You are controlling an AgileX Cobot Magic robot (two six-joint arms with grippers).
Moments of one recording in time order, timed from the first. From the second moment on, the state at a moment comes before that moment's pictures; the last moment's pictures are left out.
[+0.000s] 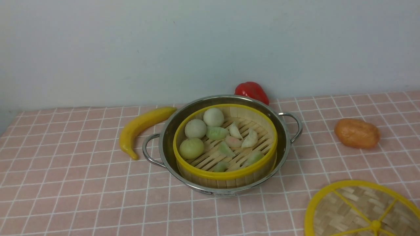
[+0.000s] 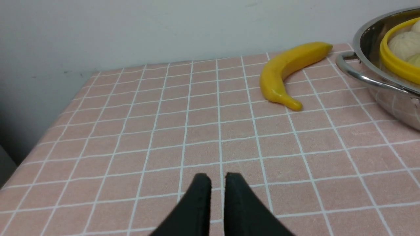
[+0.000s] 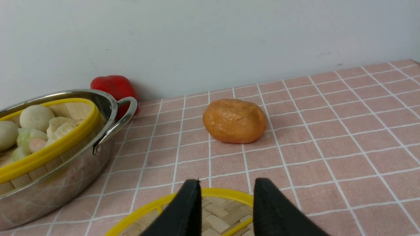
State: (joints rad) right arm 0.05 0.00 0.01 -0.03 0.34 0.33; left arm 0.06 0.00 0.01 0.08 0.35 0.04
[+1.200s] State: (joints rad) right arm 0.05 0.00 -0.31 0.06 0.11 0.37; left arm 0.06 0.00 0.01 0.08 0.35 0.04
